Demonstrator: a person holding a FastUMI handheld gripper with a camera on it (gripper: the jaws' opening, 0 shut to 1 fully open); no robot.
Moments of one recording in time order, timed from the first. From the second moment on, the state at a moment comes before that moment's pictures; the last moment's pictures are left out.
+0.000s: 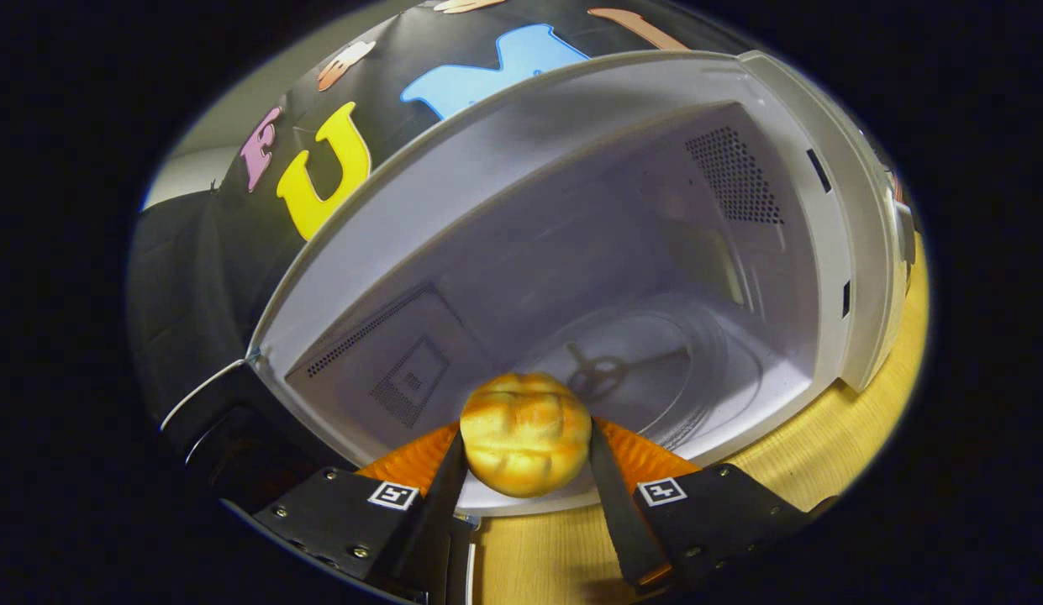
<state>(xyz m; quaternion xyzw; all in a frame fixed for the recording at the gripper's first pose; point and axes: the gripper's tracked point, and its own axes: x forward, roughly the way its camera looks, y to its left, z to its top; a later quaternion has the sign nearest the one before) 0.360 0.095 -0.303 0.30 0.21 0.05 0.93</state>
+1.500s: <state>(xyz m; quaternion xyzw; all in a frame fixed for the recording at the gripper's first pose) 0.117 0.183 -0.084 0.15 0.02 0.26 0.95</state>
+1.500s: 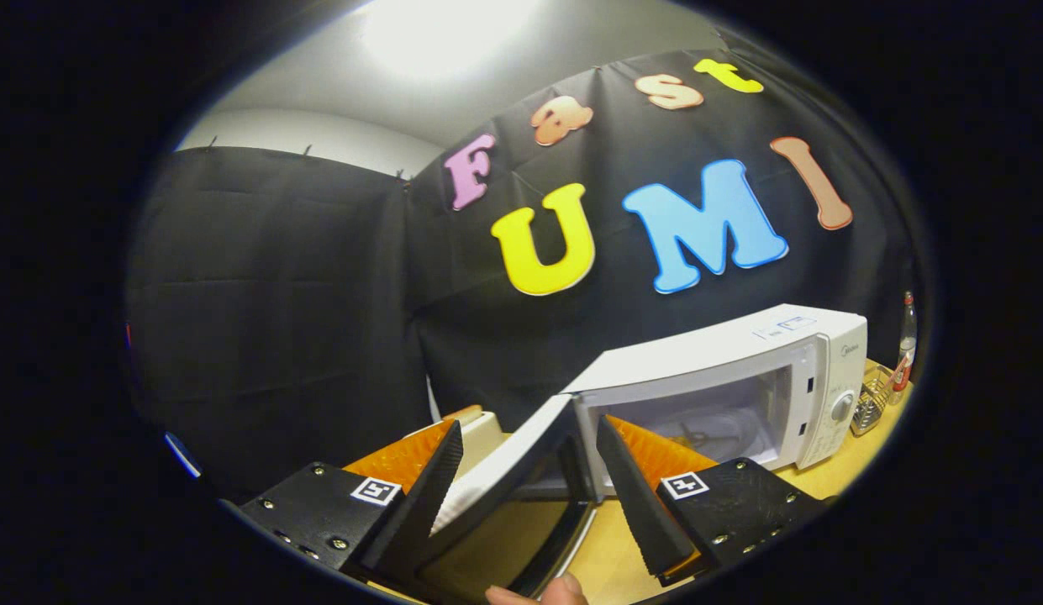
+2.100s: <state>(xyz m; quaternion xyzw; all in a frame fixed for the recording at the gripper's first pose) 0.022 0.303 -0.056 0.09 -0.04 0.28 0.95</state>
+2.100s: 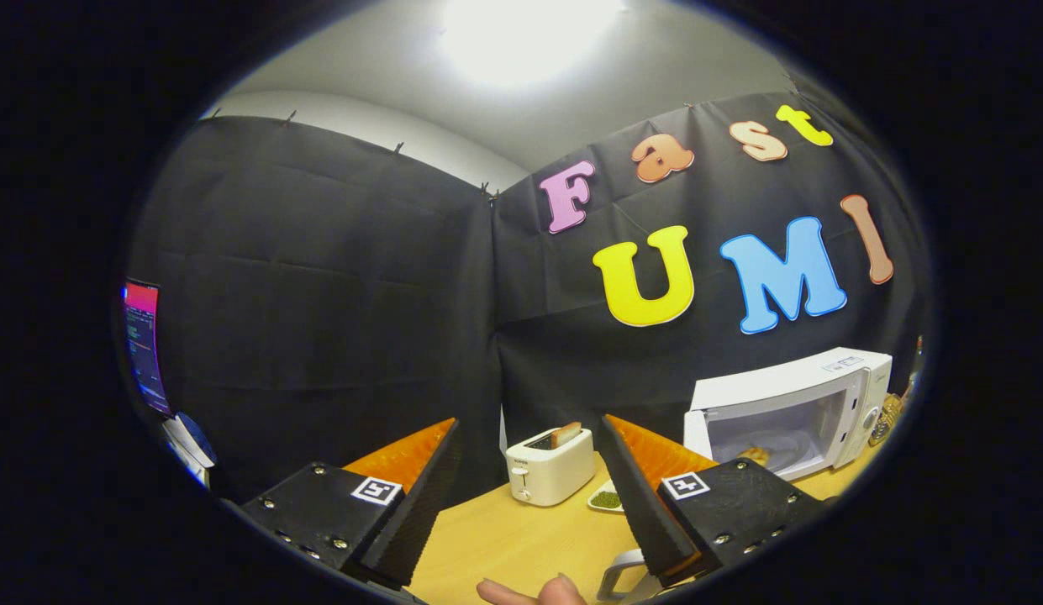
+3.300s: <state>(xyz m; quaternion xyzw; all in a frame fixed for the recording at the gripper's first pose) 0.025 0.279 -0.214 0.03 0.09 0.27 0.96</state>
